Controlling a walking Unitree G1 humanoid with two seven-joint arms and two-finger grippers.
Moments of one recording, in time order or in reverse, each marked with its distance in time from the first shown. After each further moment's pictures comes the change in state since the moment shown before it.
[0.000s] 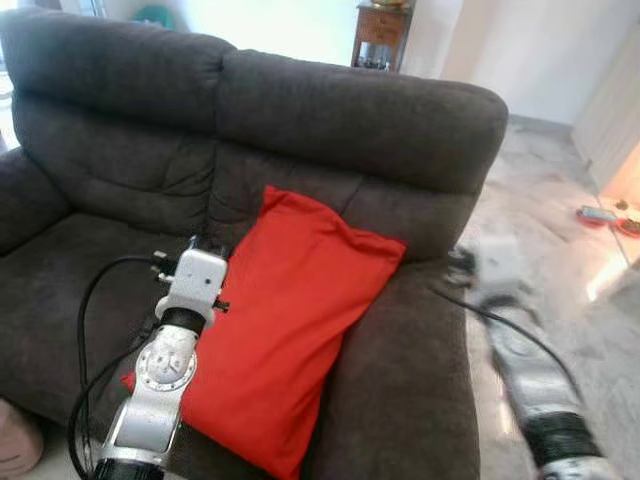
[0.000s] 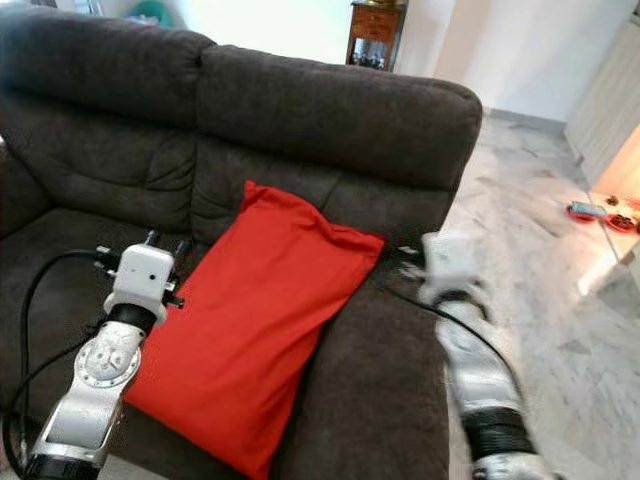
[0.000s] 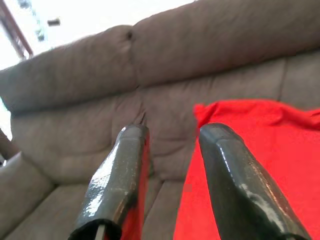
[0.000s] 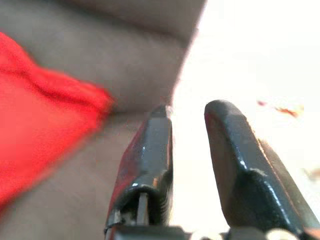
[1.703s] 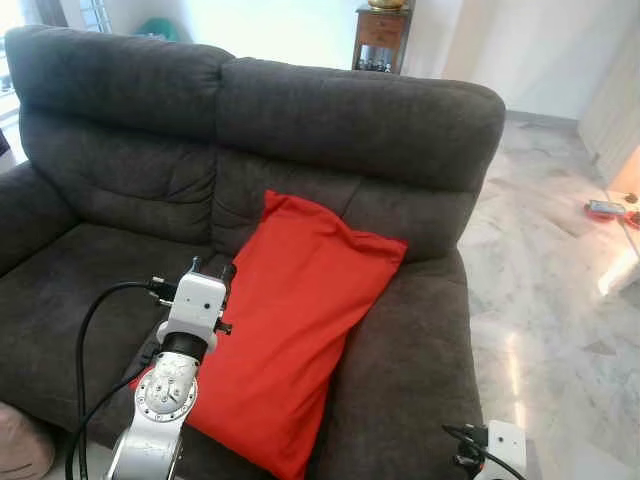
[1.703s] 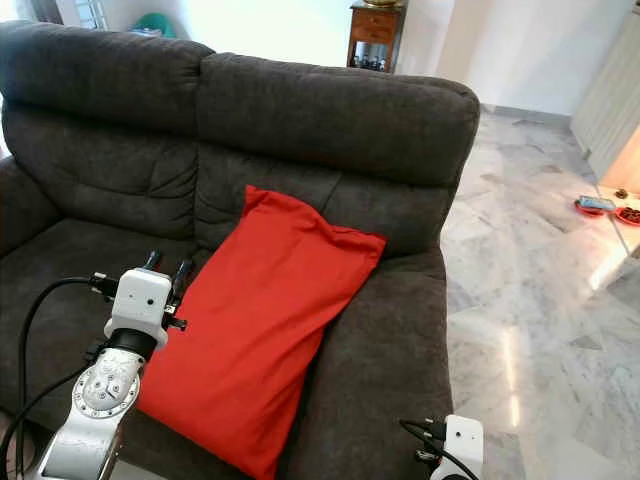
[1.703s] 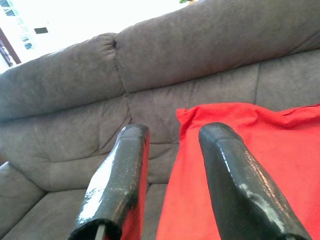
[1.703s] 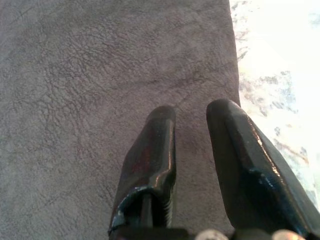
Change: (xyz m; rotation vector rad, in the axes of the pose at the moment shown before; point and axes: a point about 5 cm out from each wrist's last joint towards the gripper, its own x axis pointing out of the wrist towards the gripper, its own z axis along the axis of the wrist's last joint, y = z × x) left arm -0.020 -0.020 0.005 -0.028 -0.033 -0.063; right arm -0.113 0.038 -0.175 0.289 0.577 0.100
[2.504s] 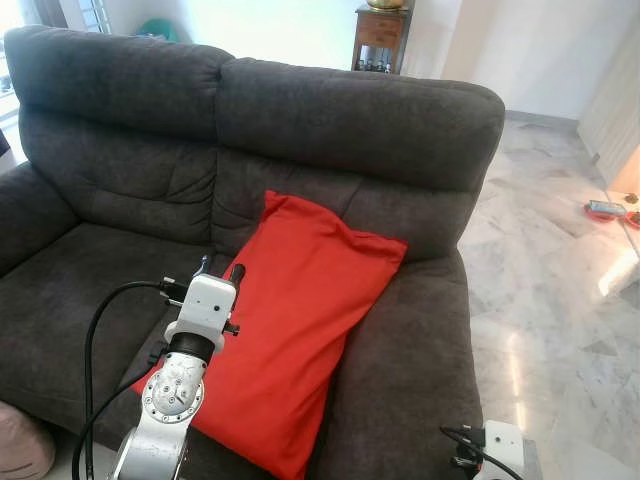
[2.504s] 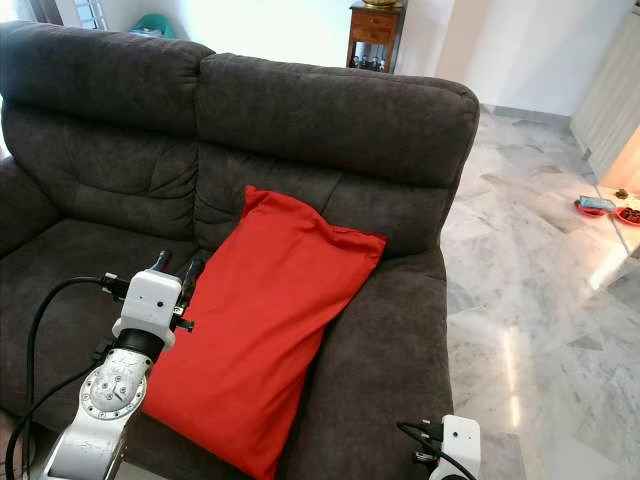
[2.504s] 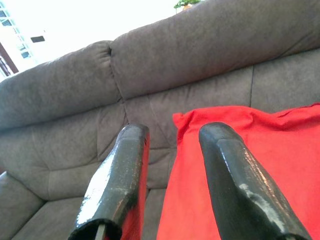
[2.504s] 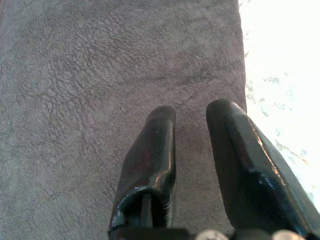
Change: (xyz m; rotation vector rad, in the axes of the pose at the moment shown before) left arm 0.002 -0.003 0.004 0.025 -0.028 -0.018; right arm 0.000 0.001 -0.001 -0.022 0.012 0.008
